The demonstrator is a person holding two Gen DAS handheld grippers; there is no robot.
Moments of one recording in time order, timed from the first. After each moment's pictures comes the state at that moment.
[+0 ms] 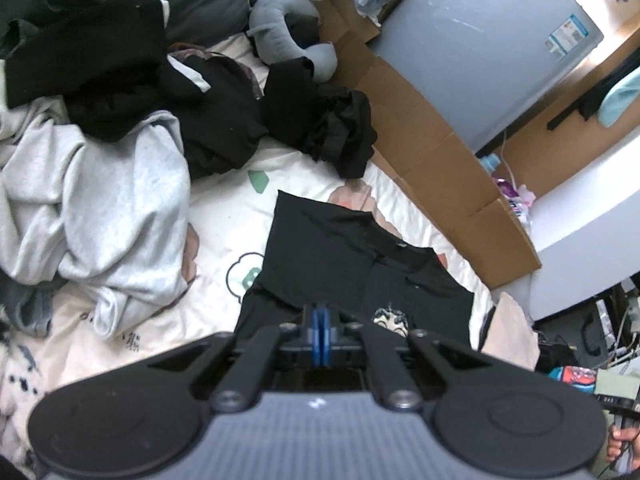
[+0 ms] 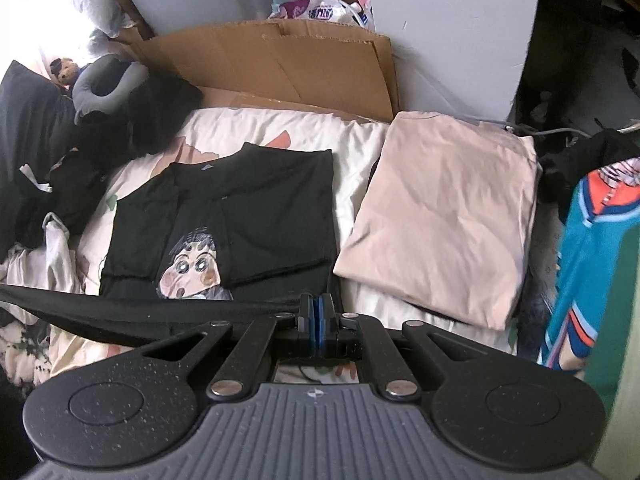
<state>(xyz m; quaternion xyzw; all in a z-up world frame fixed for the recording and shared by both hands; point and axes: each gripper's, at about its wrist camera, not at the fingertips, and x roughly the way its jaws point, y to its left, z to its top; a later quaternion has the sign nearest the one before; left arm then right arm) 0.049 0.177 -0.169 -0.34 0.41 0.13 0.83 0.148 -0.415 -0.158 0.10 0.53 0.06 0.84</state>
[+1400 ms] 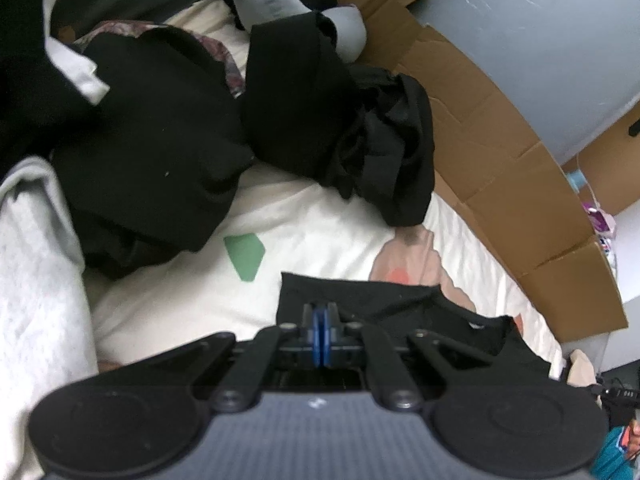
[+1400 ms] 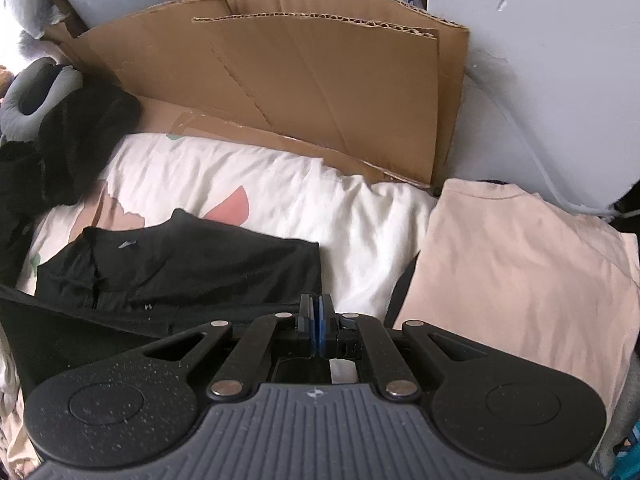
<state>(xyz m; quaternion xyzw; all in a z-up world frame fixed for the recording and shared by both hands) 0.269 0.251 -0.305 -0.31 0.44 0.15 0.83 0.388 -0.393 -0.295 0.08 0.55 0.04 0.83</state>
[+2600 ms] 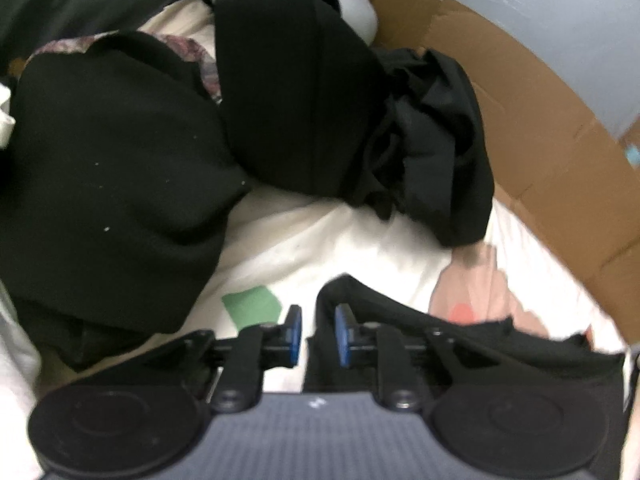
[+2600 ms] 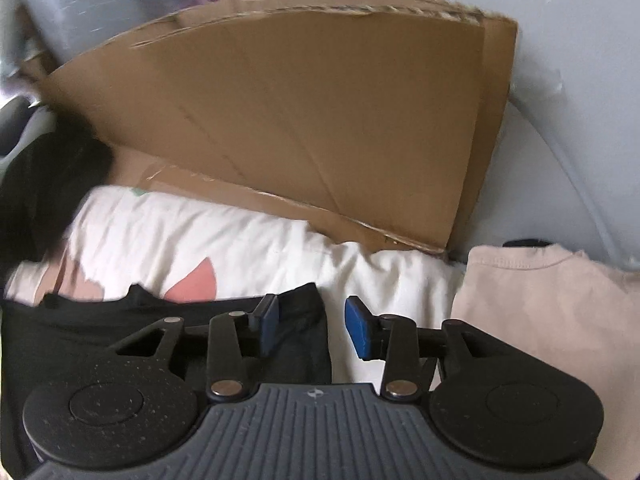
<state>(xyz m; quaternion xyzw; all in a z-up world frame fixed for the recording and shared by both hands) 0.334 0.255 -0.375 -0.21 0.47 0.15 0.85 0.434 -0.396 -0.352 0.09 0.47 0.03 0.87</state>
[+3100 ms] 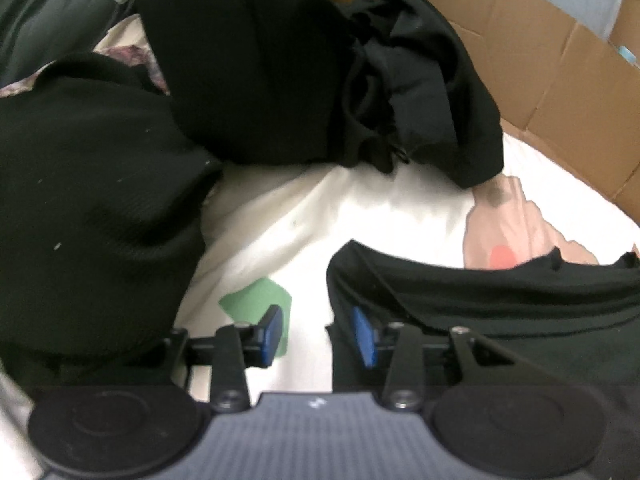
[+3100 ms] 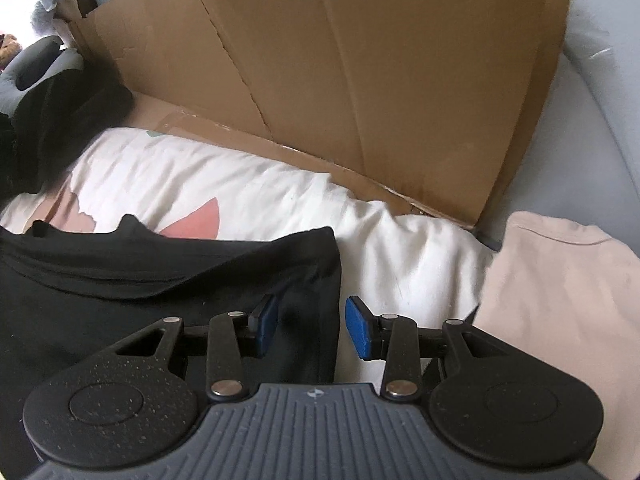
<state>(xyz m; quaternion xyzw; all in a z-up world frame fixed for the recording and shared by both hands) 0.357 0.239 -0.413 -0.10 0.49 0.13 0.86 0.421 -0.378 -0.397 0.04 0.47 0.06 0.88</state>
